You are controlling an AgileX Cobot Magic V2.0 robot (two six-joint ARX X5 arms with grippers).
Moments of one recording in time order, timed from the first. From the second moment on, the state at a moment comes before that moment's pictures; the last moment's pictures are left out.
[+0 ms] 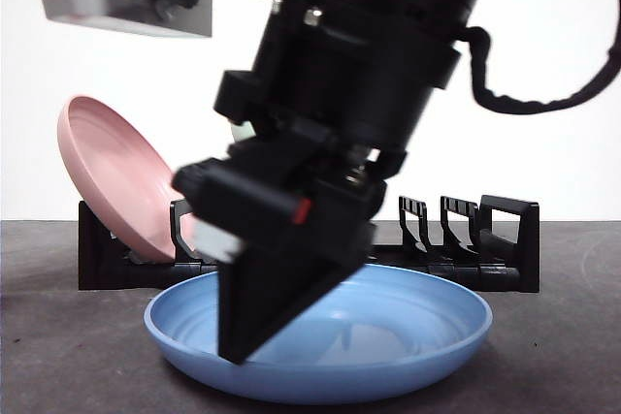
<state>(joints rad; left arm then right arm) 0.00 0.77 1.07 -1.07 0.39 -0.28 1.21 1.53 0.88 -0.40 0.11 -0.16</state>
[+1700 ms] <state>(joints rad) -0.31 1.58 1.55 -0.98 -0.19 -0.20 0.17 1.02 0.91 -0.68 -0.14 0.02</state>
